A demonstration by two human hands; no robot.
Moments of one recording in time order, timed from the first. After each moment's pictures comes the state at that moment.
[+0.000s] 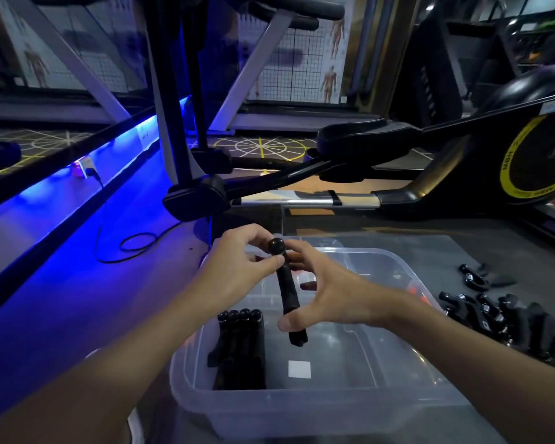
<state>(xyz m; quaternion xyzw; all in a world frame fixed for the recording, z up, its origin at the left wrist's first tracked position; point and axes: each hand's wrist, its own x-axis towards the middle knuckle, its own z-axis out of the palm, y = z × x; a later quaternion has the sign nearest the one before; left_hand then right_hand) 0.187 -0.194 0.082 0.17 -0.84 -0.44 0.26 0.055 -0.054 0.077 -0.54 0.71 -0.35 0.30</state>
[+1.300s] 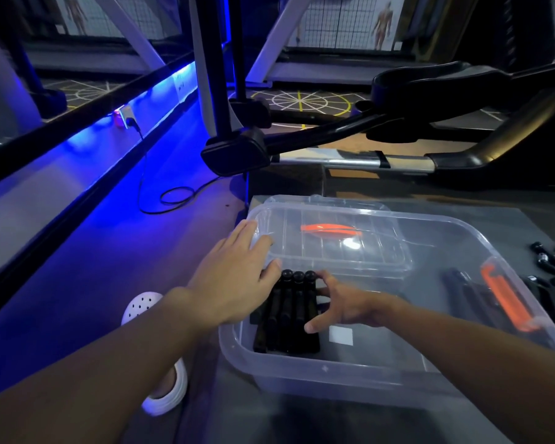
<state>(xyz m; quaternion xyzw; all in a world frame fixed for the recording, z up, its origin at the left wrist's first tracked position) 0.236 -0.230 0.007 0.24 -0.96 -0.07 0.11 0.029 -0.113 -0.088 -0.38 0.73 -0.26 0.51</state>
